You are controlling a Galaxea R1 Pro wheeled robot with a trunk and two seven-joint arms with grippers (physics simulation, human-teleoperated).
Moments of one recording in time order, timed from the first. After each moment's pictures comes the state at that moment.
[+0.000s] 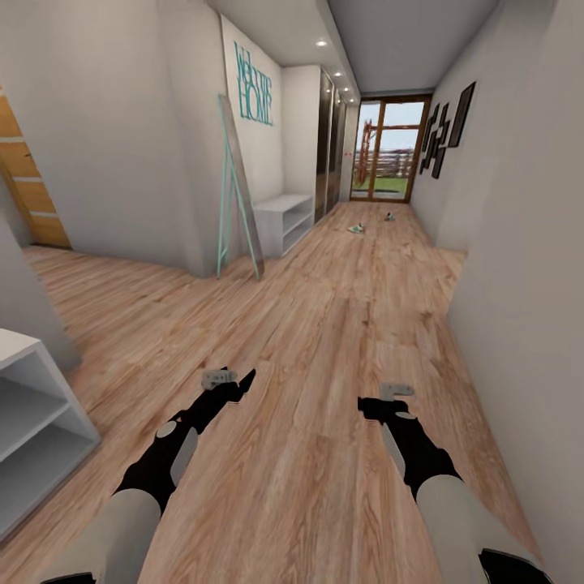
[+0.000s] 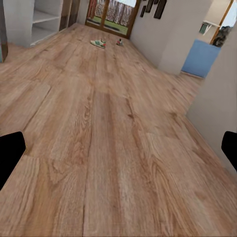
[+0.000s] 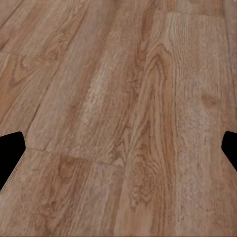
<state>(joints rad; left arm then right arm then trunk) -0.69 -0.07 0.16 -0.65 0.10 -0.19 -0.52 -0.75 0.09 -0.23 -0.59 0.19 0.22 -0.05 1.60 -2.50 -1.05</state>
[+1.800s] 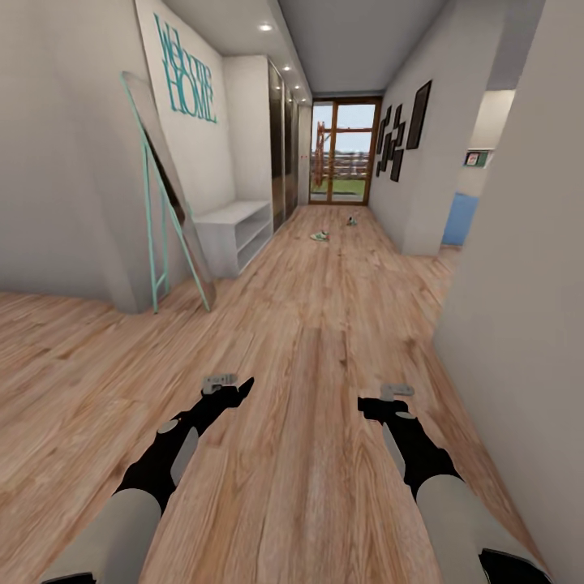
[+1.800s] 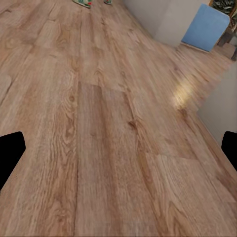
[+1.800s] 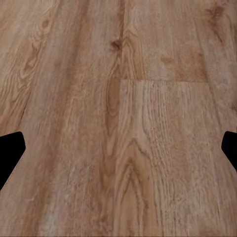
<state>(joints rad) -0.69 -0.07 0.16 -0.66 0.09 -0.03 -0.44 -0.75 0.09 -0.23 -0.59 0.19 0.23 -0.05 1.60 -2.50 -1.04</state>
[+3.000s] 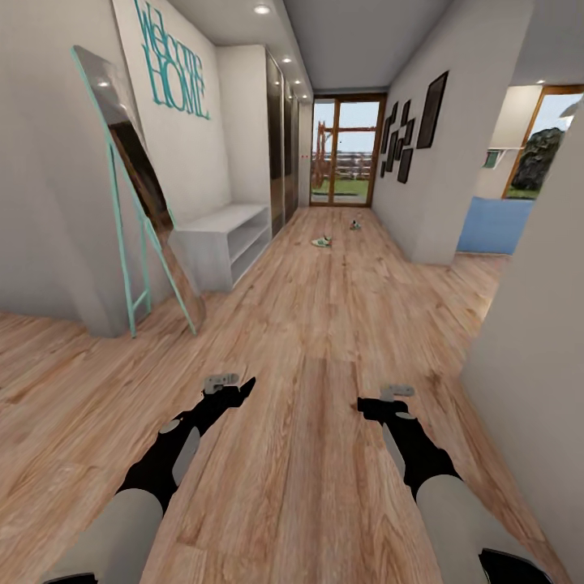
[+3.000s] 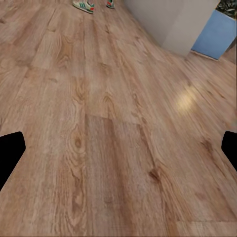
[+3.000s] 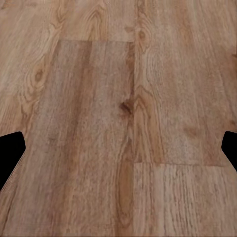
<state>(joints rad) -0.69 -0.08 0.16 -0.66 0.10 -0.03 -0.44 -0.75 0.09 -0.23 -0.59 0.19 0.22 -0.05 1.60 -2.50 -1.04</state>
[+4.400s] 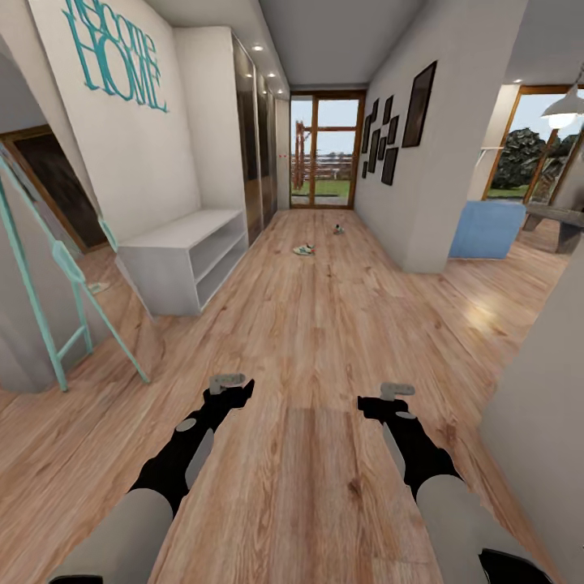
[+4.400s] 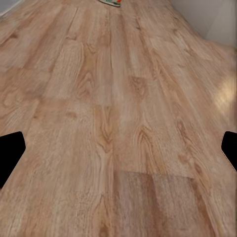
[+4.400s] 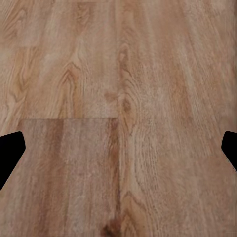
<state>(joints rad) -0.69 -0.10 0.04 -0.66 0.09 -0.03 -0.14 -0.75 0.09 -0.23 -0.59 0.19 0.22 -0.05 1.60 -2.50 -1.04</state>
